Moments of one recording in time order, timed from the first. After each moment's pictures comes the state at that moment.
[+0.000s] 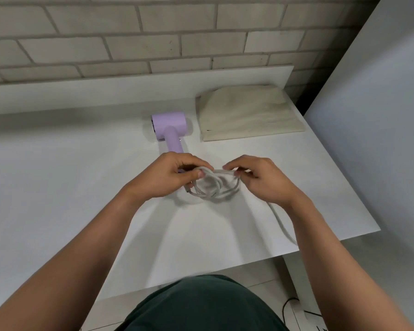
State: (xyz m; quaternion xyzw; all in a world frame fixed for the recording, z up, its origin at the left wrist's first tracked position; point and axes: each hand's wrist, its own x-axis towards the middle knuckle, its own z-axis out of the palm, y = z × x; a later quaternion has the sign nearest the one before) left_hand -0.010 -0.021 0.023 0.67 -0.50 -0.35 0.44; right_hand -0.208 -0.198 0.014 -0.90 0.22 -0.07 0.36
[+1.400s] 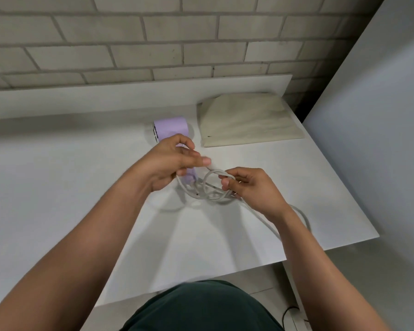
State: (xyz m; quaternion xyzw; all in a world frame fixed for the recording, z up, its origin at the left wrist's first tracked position) left_hand -0.007 -0.045 0.057 0.67 -0.20 -0.45 0.56; right_hand -0.200 -0.165 0.015 -0.75 0.31 -0.12 0.57
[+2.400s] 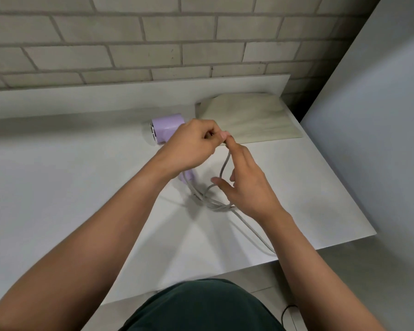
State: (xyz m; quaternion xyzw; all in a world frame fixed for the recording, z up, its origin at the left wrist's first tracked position) left_hand -0.032 -0.067 0.099 0.76 -0.46 -0.23 0.39; right_hand -0.191 -0.149 0.023 -0.91 0.25 -0.18 0.28
